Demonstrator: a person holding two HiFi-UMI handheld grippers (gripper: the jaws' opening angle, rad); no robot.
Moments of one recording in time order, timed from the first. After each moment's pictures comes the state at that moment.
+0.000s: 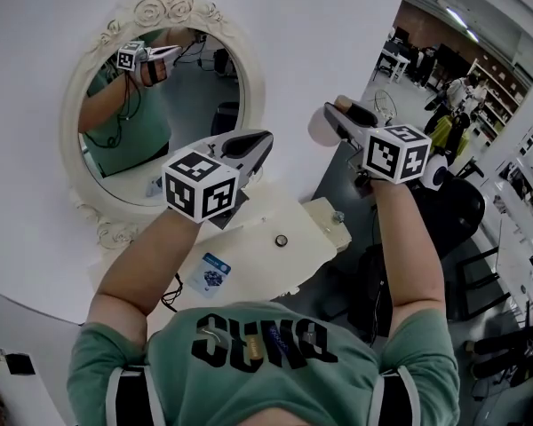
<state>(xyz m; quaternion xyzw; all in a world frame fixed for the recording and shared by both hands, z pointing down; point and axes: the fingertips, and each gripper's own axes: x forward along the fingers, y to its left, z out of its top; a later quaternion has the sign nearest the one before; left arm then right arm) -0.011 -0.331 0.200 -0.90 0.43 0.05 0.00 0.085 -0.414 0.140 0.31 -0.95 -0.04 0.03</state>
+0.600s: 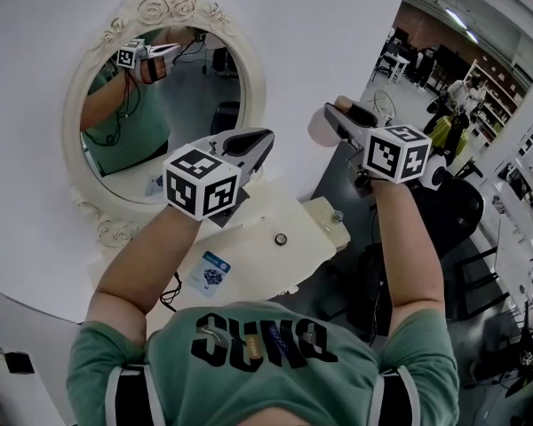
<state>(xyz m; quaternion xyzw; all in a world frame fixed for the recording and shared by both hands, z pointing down) -0.013 -0.330 0.197 -0.90 0.43 0.04 0.00 0.083 -0.411 0.141 0.31 -0.95 -0.03 0.03</state>
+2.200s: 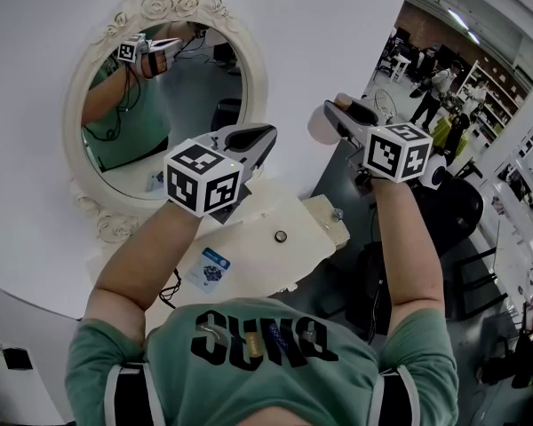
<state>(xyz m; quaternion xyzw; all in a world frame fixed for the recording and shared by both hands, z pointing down) -0.009 -0.324 0.191 -0.90 0.43 0.04 0.01 0.080 -0.404 0.137 0.30 -0.95 -0.04 0.03</state>
